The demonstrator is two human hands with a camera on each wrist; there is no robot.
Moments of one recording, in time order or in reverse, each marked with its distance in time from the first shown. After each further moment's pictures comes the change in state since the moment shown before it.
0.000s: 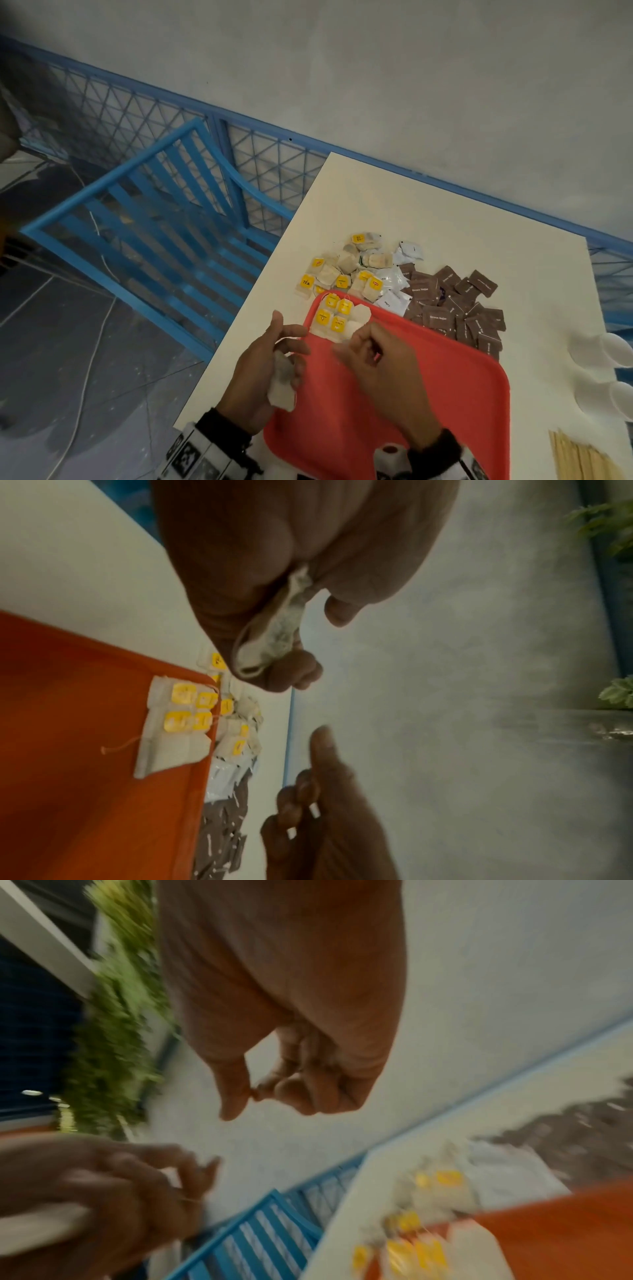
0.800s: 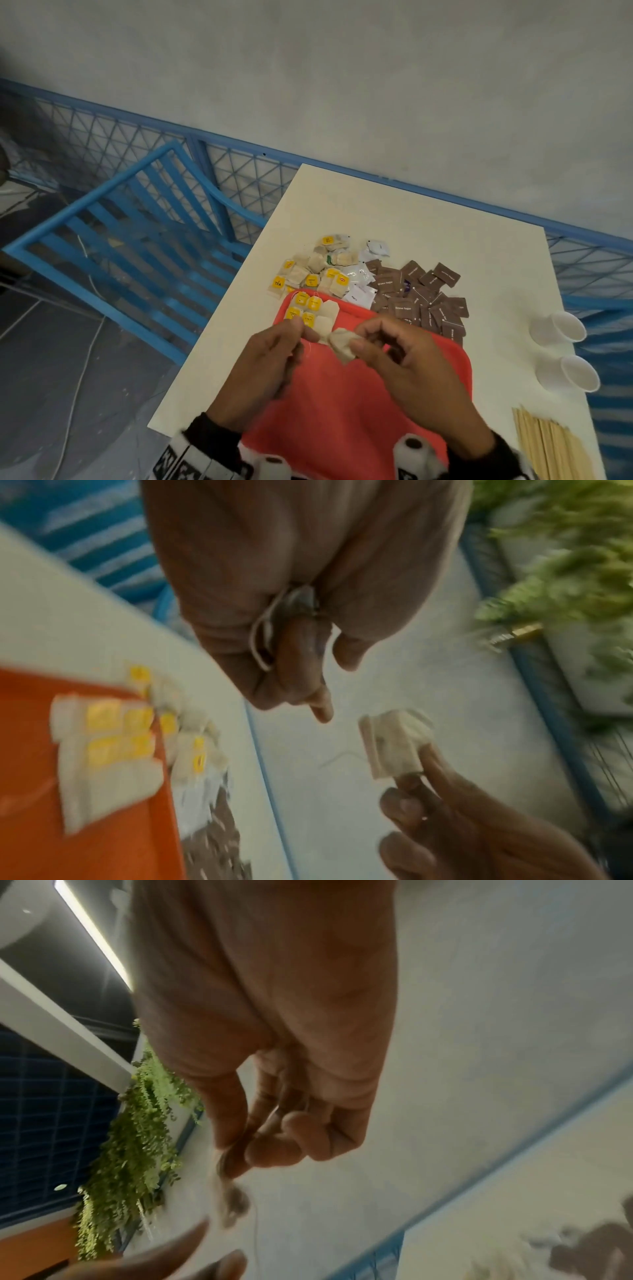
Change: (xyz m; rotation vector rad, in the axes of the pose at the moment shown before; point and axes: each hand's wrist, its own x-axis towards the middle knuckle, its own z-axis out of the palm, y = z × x) left_hand -0.043 -0.029 0.052 0.567 -0.181 0.320; right_hand -0.044 -0.027 -0.100 0.164 -0.156 -0.107
